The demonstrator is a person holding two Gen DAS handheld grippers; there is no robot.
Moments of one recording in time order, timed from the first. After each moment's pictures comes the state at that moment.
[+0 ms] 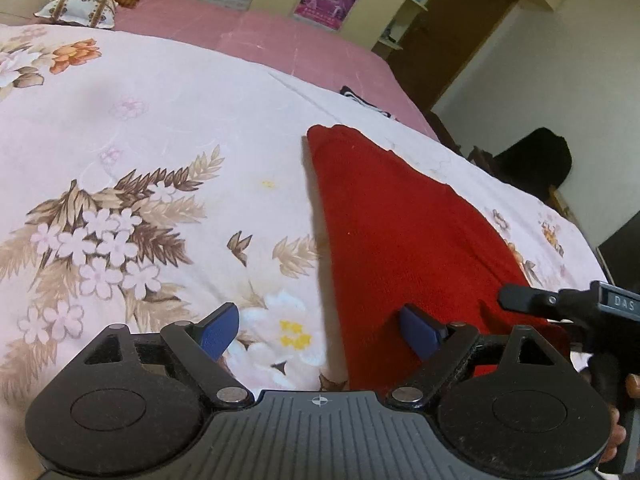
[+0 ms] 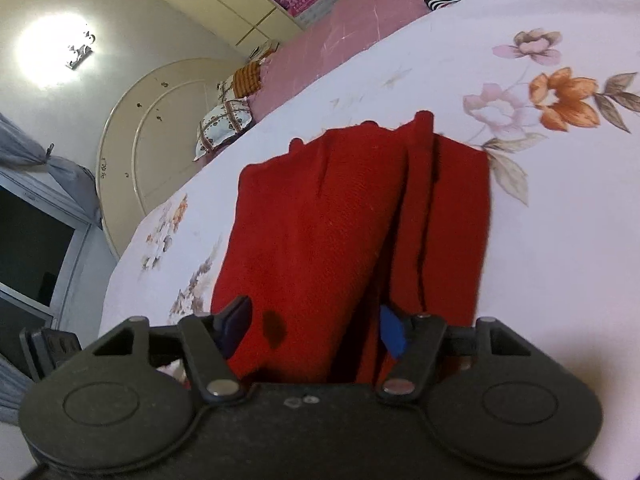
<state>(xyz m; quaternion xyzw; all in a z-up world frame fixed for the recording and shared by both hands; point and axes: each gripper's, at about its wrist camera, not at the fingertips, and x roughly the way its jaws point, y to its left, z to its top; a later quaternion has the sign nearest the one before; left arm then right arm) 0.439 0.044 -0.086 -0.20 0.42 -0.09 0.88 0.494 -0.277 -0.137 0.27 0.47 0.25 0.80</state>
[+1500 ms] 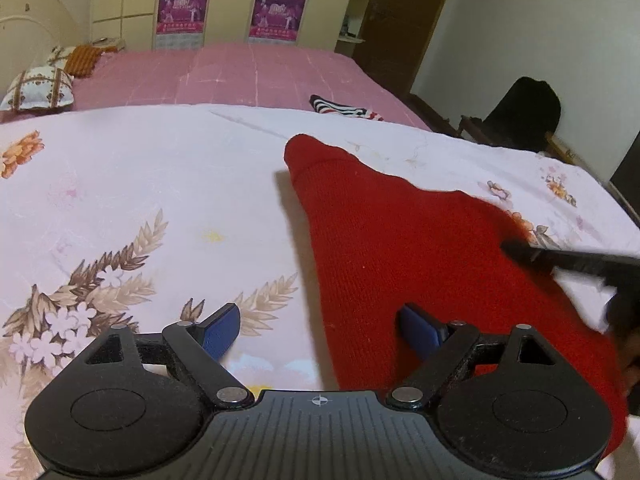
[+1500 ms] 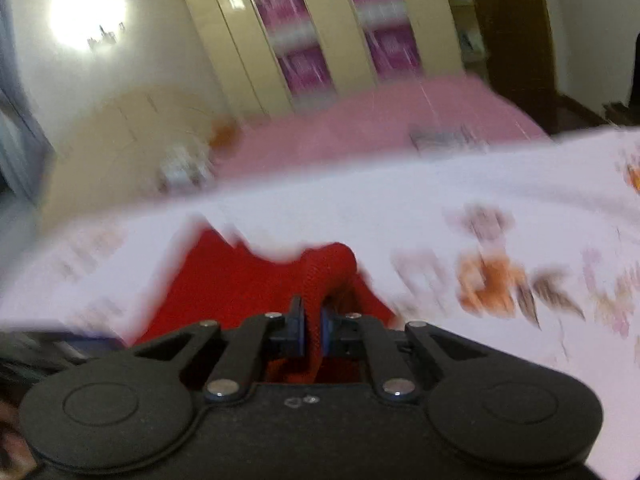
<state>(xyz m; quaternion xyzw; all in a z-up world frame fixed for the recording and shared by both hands) 0.458 -0.001 -0.071 -0.08 0.40 -0.11 0.91 0.505 -0.285 -0.127 0.07 0.36 0.17 0.91</state>
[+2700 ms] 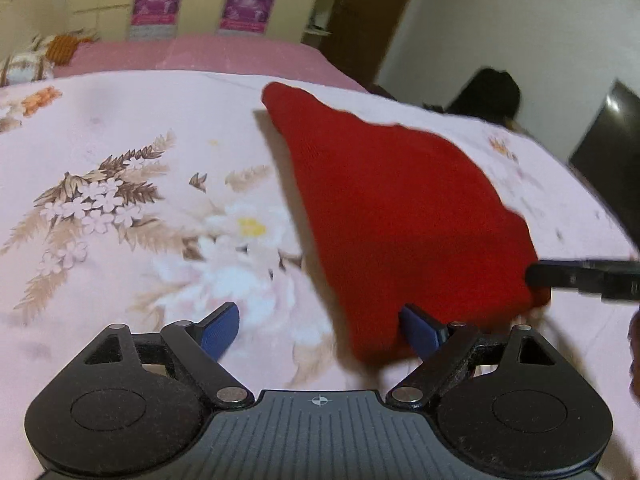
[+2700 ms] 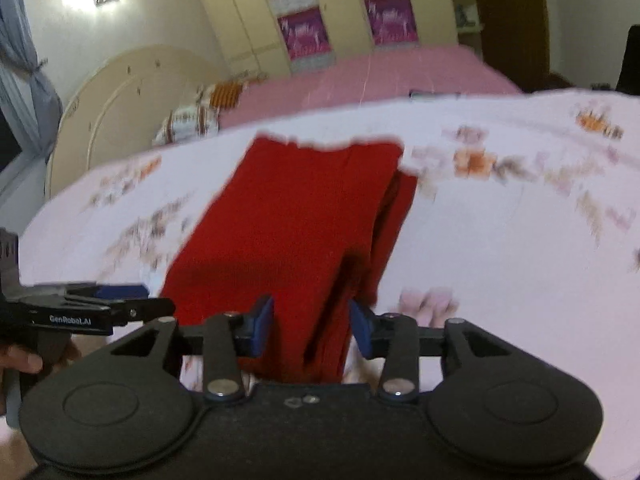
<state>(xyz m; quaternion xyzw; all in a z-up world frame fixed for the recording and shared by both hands) 0.336 0.020 -0.080 -0.07 0.40 -0.17 0.90 0.356 -0.264 -0.102 0.07 0.39 0.17 0.90</state>
